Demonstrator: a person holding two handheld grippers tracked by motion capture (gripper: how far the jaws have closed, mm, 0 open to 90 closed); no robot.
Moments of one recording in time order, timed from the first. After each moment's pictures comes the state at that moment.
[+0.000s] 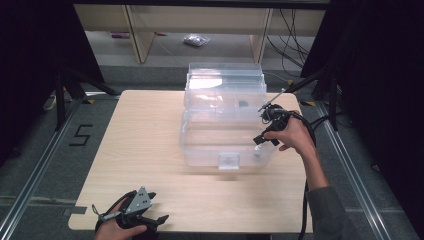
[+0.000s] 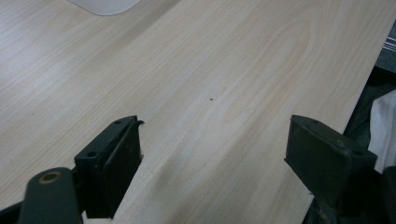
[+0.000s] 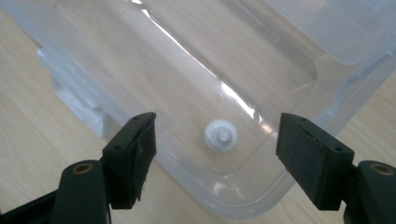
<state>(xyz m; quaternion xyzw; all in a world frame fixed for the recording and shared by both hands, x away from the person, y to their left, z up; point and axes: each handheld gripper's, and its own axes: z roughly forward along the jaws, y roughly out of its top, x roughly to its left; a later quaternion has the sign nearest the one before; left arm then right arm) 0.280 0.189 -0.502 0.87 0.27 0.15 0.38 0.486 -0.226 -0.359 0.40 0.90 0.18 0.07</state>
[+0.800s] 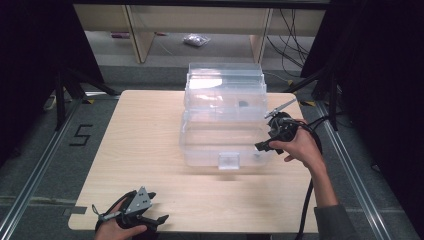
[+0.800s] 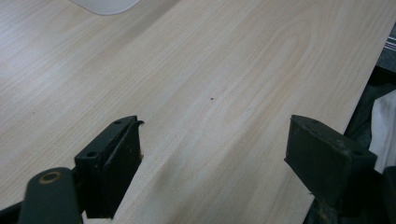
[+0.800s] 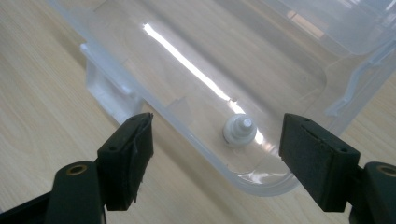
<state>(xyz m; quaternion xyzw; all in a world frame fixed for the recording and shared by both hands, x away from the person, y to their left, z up) 0.281 0.189 -0.502 0.87 0.27 0.15 0.38 0.451 -0.236 -0.357 0.40 0.88 0.24 0.08</state>
